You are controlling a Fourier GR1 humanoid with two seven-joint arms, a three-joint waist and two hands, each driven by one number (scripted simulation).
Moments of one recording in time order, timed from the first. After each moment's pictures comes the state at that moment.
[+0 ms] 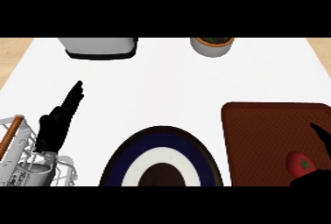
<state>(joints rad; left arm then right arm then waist) -0.13 0.39 -0.18 -1.47 0.07 0.17 0.09 0.13 -0.71 0.14 -1.78 0.31 0.08 0.83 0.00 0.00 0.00</state>
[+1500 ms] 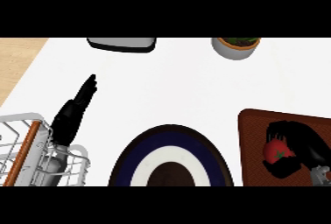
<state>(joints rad) -0.20 0.36 -0.22 -1.47 0.09 0.15 0.05 -0.03 -0.59 0.26 -1.62 0.57 0.14 0.37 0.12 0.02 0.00</state>
